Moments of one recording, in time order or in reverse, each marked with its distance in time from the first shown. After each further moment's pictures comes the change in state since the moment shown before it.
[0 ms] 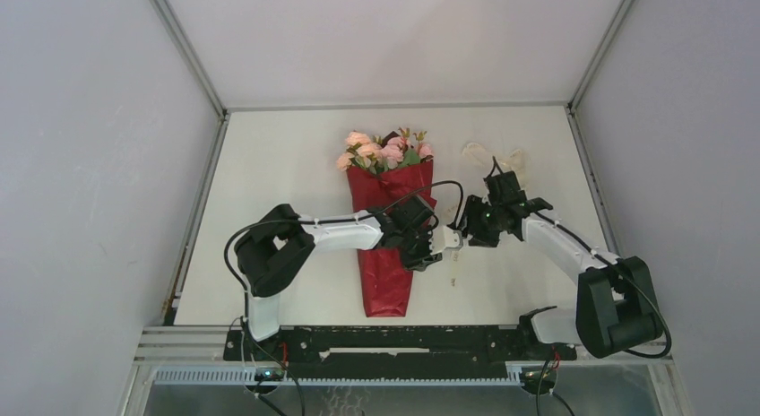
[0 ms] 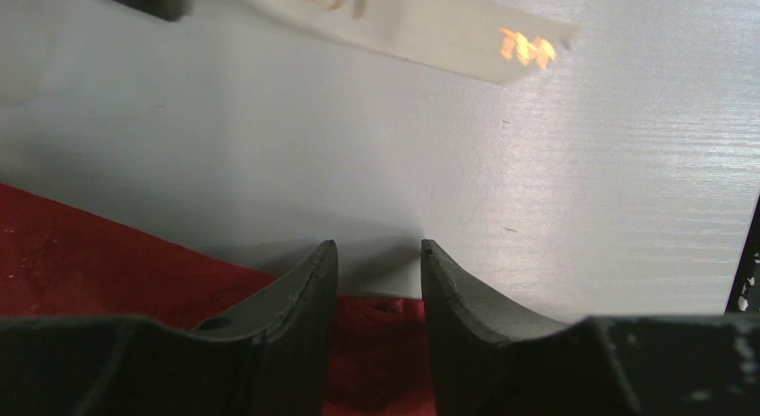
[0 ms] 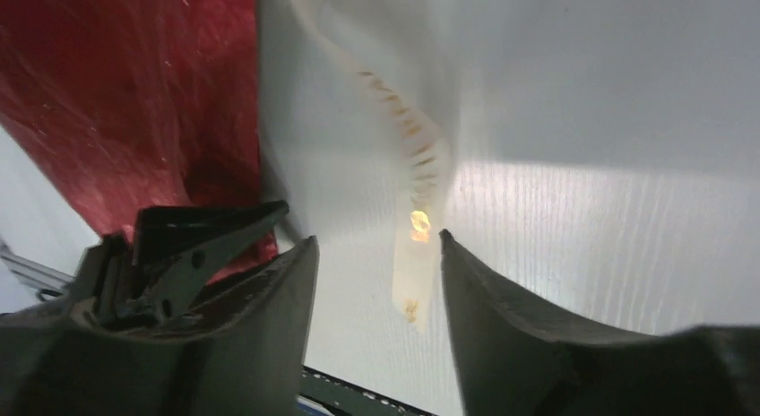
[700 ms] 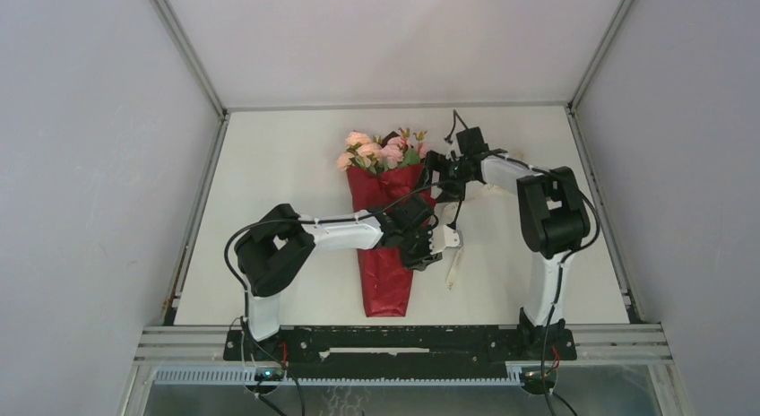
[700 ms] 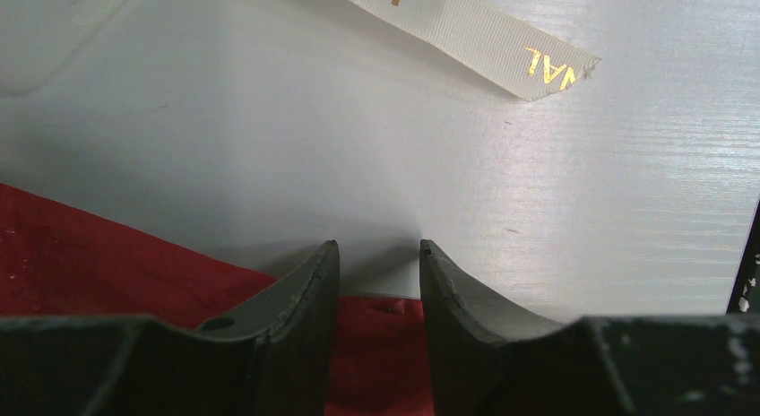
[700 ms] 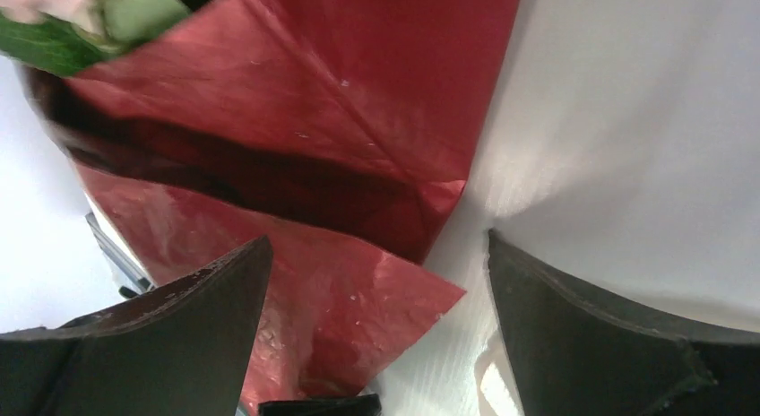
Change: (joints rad) left arm 0.001 0.002 0.002 0.001 0.000 0.000; right arm -0.031 0.654 0.554 0.191 -0.283 -0.094
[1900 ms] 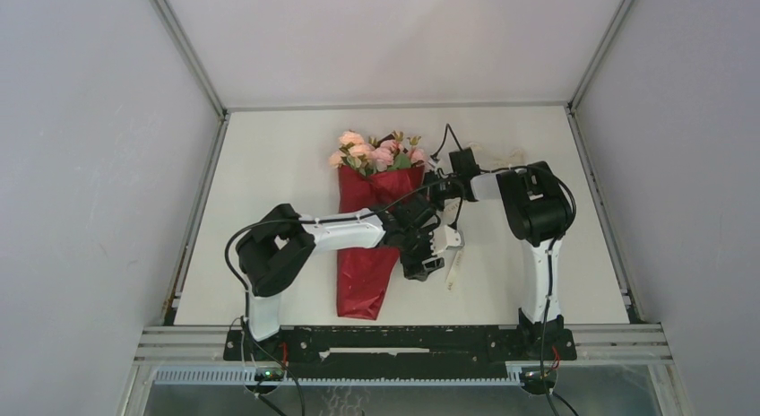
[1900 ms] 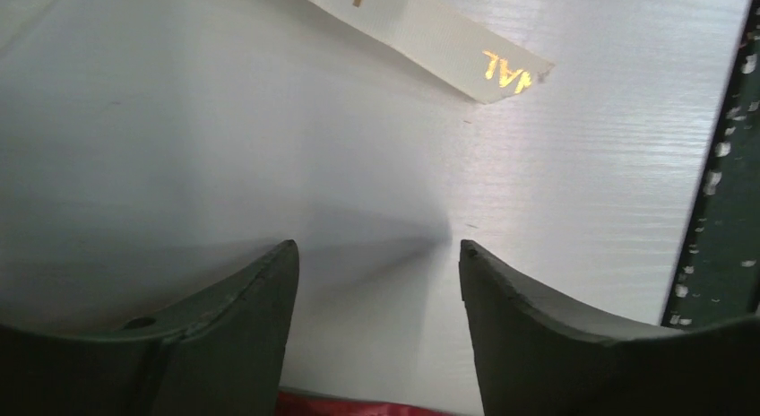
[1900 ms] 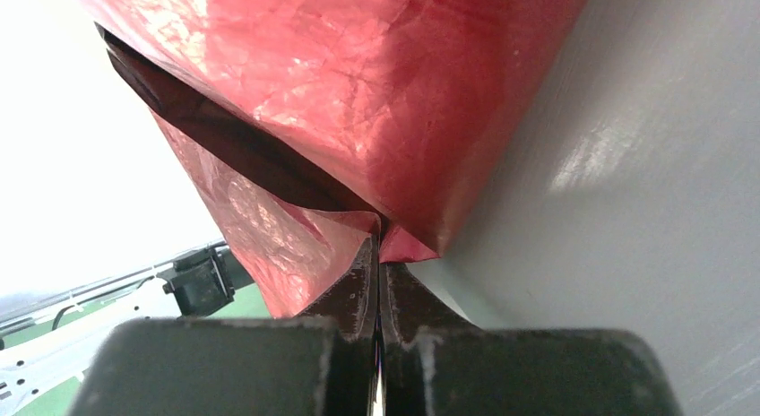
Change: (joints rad) left arm -0.001 0.003 0.027 -0.051 0.027 -0.029; right arm 0.034 0.181 -0.135 0.418 -0.363 0.200
